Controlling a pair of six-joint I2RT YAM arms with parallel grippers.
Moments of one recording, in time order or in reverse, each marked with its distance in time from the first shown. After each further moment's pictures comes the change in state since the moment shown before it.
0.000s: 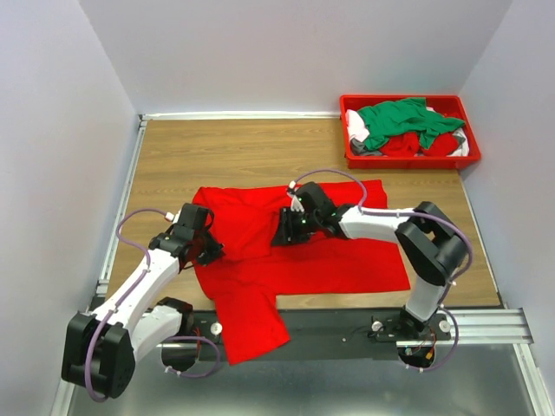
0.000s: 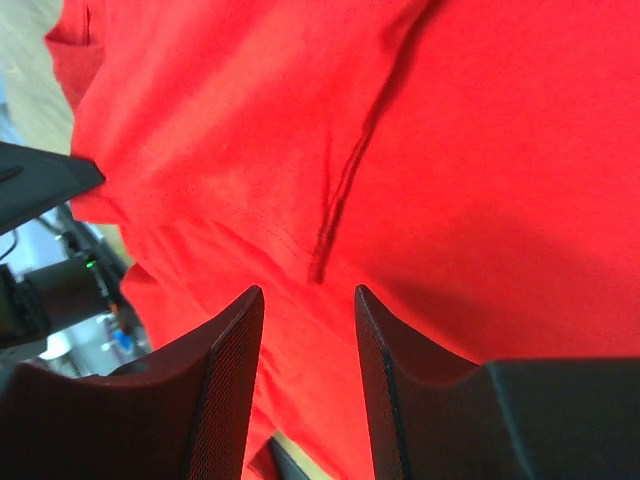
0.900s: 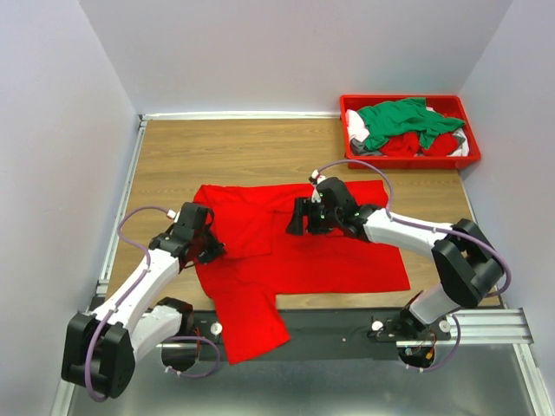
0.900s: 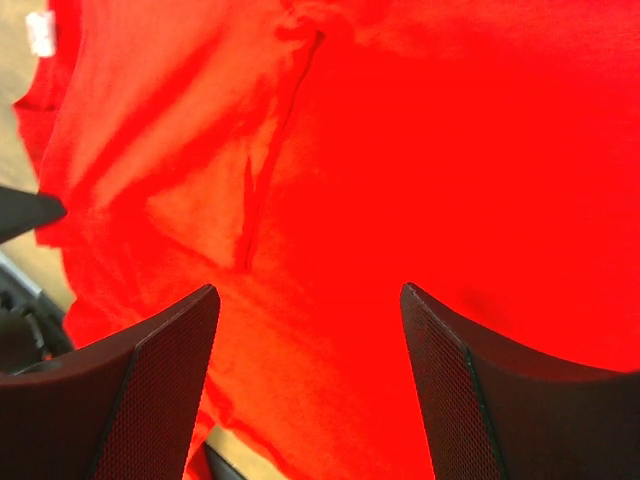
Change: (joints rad) left arm -0.001 -0.005 -0.002 0.034 0.018 0.033; right arm -0.058 -0.215 -0.098 -0.050 0.185 -0.101
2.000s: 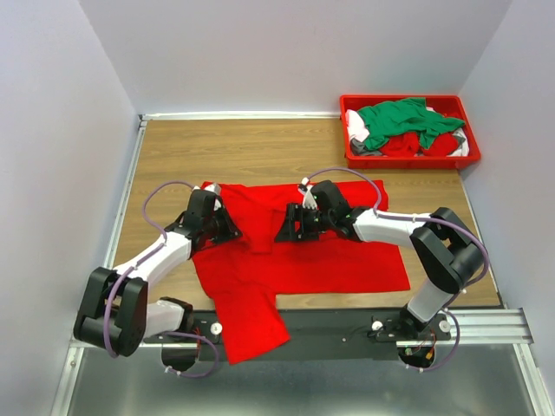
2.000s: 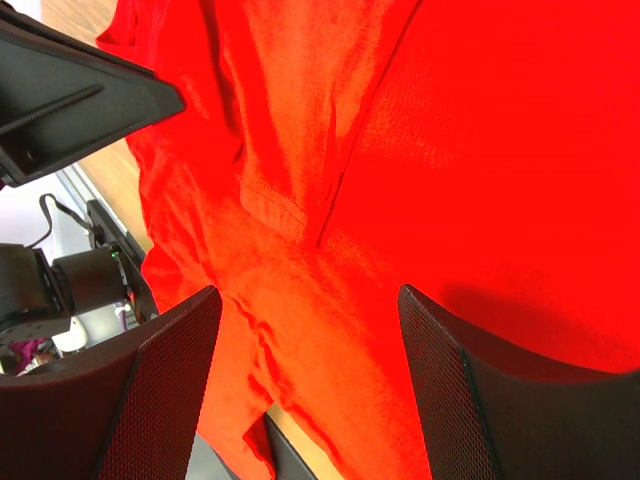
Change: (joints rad) left arm -0.001 0.263 0.014 0.420 0.177 0.295; right arm 0.000 0.128 -0.011 0.150 -0.256 0.099
